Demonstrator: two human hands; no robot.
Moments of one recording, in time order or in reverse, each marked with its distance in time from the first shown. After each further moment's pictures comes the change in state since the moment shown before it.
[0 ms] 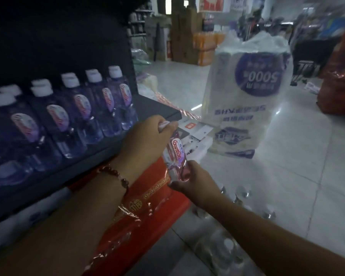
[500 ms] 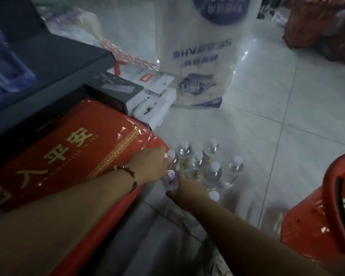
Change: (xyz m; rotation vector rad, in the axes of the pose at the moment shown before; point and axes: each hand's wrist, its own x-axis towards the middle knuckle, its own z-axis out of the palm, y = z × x) left_hand -0.013 -0.043 0.254 0.304 -0.731 0.170; right_hand 0.005 0.206 0.033 -0.409 -0.176 0.437
